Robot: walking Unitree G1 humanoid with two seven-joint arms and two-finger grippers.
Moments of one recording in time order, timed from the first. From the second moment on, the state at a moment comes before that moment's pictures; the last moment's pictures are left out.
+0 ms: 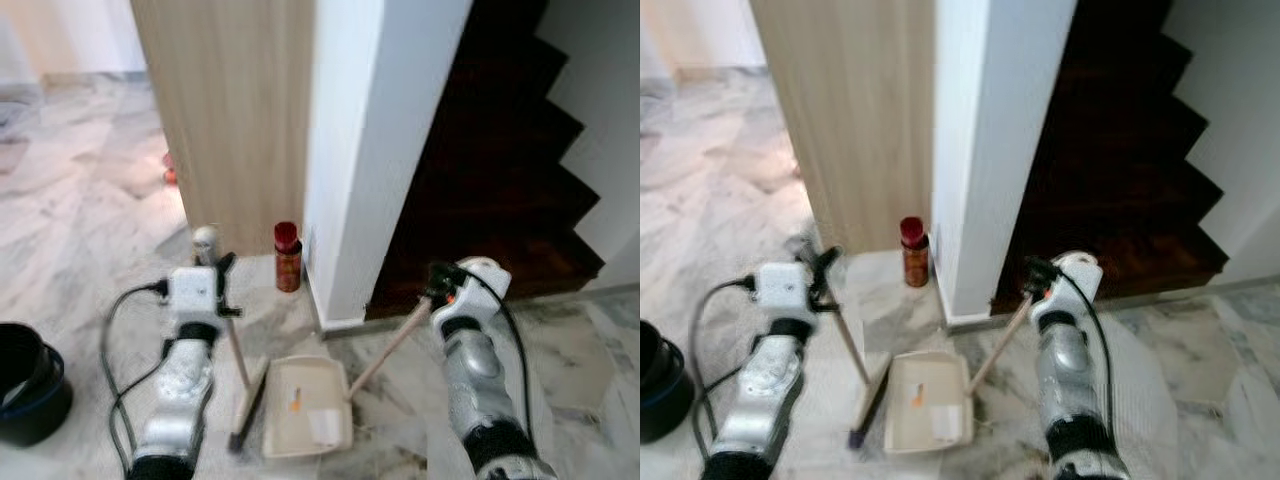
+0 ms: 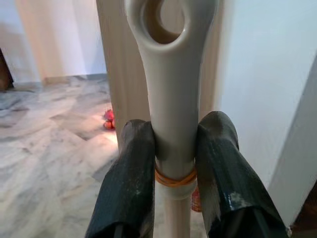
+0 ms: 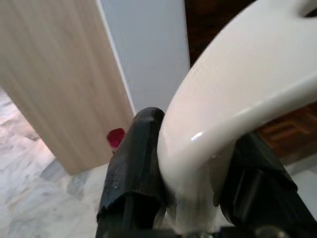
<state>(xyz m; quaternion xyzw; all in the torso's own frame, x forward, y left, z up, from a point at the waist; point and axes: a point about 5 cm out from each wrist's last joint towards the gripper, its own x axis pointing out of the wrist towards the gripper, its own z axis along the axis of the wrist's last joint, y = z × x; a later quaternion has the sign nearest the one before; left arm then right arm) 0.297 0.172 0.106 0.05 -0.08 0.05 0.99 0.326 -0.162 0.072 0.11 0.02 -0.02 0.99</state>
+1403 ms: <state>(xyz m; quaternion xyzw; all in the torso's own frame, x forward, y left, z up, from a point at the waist) 0.298 0.171 0.107 0.05 -0.08 0.03 0.99 0.325 -0.163 0.069 0.10 0.03 -0.02 0.99</state>
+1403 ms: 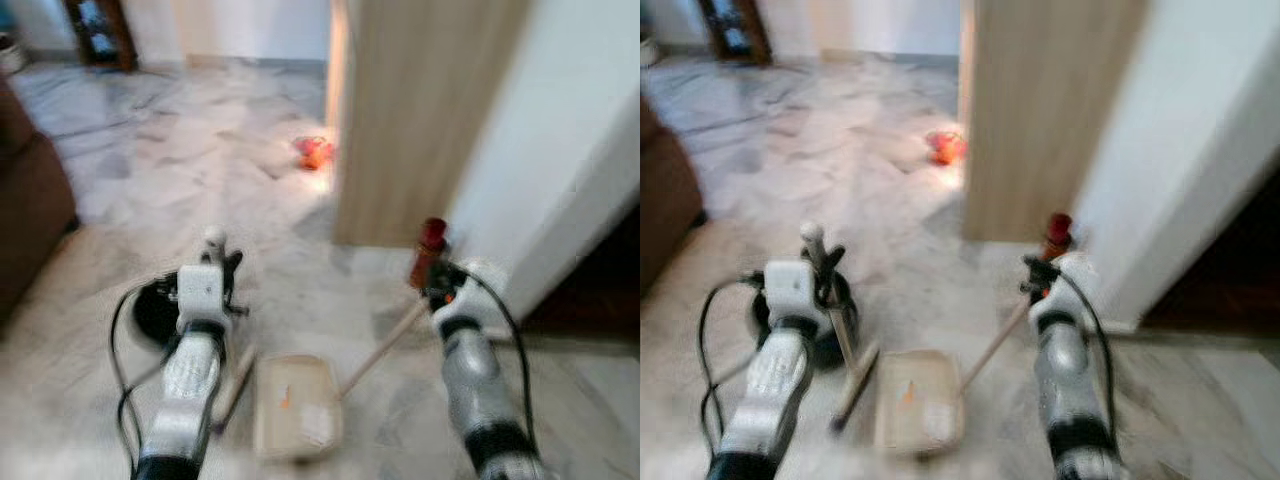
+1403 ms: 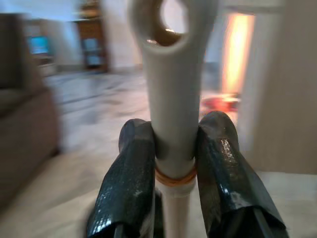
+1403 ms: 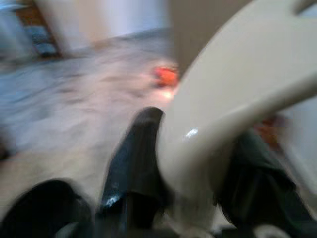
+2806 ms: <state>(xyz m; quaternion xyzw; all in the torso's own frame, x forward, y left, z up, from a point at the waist) 0.296 0.163 0.105 0.05 -0.08 0.02 1.00 0.326 -0.175 0.084 0.09 -0.01 -0.01 1.00</state>
